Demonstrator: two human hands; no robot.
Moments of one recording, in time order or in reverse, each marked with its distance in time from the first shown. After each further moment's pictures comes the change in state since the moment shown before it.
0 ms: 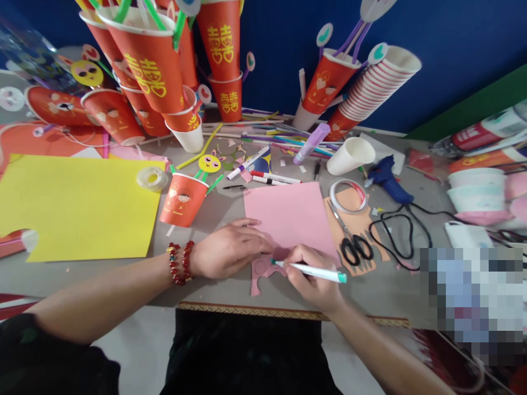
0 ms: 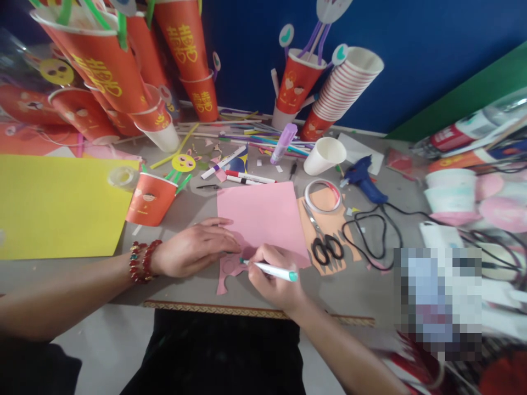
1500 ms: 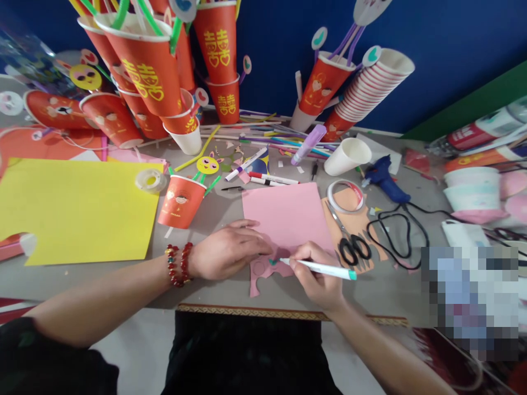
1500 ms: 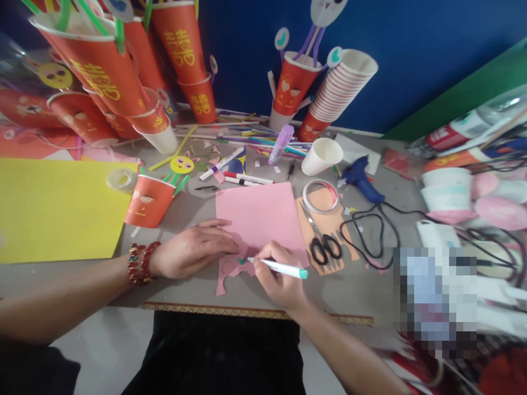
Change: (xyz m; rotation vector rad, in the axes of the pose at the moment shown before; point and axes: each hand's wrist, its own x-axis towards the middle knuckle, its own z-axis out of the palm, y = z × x) left_hand 0.000 0.000 0.001 -0.001 -0.006 -0.012; right_hand -0.004 0.005 0.000 0.089 0.102 0.048
